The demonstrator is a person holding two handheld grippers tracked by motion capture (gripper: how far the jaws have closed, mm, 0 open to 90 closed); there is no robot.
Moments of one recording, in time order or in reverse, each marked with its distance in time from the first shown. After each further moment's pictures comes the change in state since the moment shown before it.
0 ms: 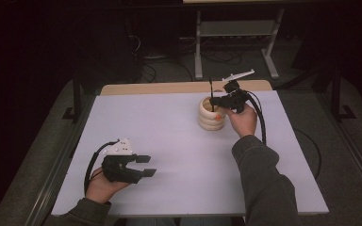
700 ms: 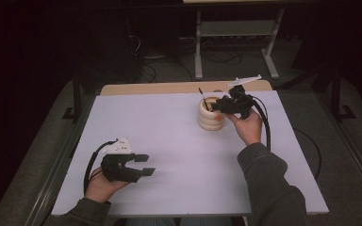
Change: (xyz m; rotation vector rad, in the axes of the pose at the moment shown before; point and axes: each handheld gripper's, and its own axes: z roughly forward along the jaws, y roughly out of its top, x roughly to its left) left arm 0.005 -0.003 0.000 0.009 0.024 -0.014; right arm 0.011 -0.016 -0.022 -0.049 -0.004 -0.040
